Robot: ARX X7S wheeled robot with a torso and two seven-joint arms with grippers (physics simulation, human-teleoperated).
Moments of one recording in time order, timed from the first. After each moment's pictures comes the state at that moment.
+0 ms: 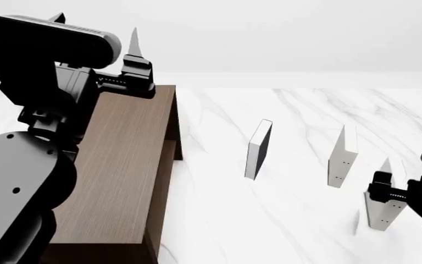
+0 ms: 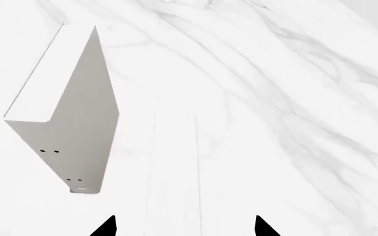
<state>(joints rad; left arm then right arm) -0.86 -0.30 0.13 0.69 -0.39 -1.10 -0.22 0.68 0.65 0.02 0.47 0.44 0.88 0.03</state>
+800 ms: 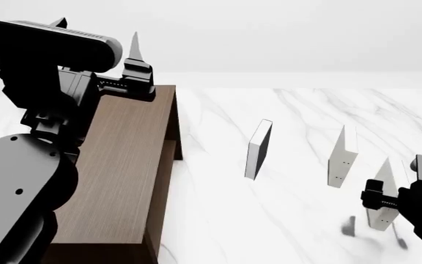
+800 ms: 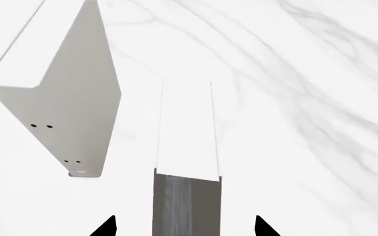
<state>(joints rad) -0.85 -0.32 0.13 0.68 -0.40 -1.08 -0.23 0.68 0.62 -0.01 0.58 0.41 0.80 0.01</state>
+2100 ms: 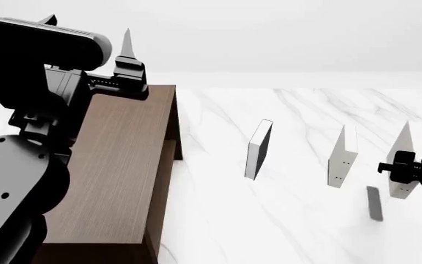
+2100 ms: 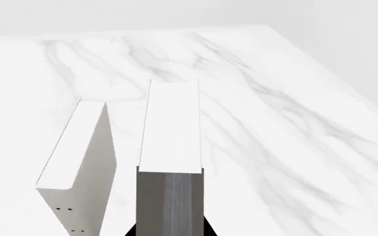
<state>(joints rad) -0.85 -0.34 0.10 0.71 -0.44 -1.11 -0.26 0.70 0.69 0.03 0.28 0.47 0.94 0.11</state>
